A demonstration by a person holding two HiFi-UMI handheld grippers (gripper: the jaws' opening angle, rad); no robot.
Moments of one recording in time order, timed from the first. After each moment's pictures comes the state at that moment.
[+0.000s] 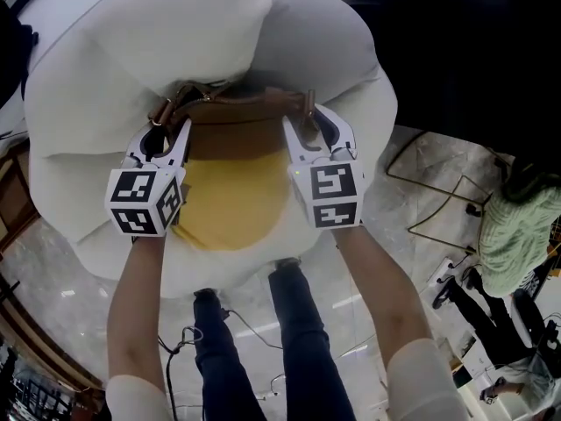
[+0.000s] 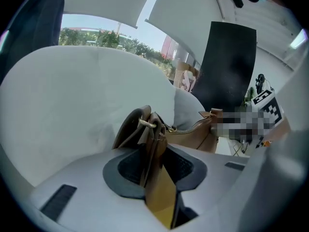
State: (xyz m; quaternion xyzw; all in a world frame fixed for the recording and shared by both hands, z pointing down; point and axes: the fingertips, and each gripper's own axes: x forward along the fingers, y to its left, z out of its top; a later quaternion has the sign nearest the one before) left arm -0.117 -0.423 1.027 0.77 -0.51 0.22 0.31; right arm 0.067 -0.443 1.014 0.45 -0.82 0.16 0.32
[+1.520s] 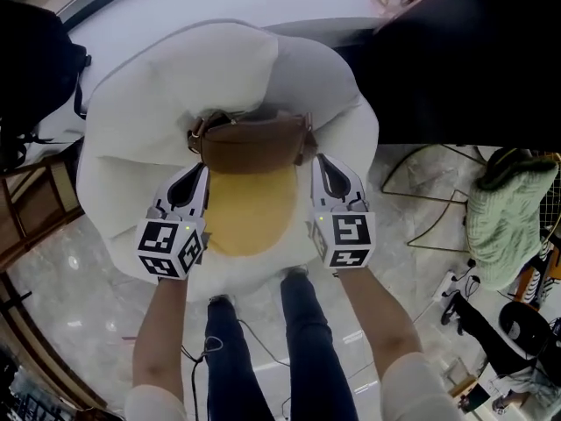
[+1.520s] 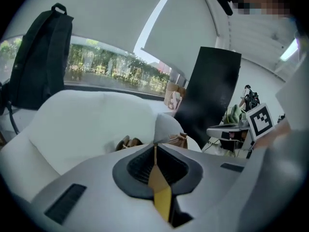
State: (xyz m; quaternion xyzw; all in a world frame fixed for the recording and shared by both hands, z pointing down) left arm -0.138 -0.366 0.924 0.79 -0.50 0.15 0.31; right arm 0.064 -0.397 0.910 0.52 -0.80 0.18 0.25
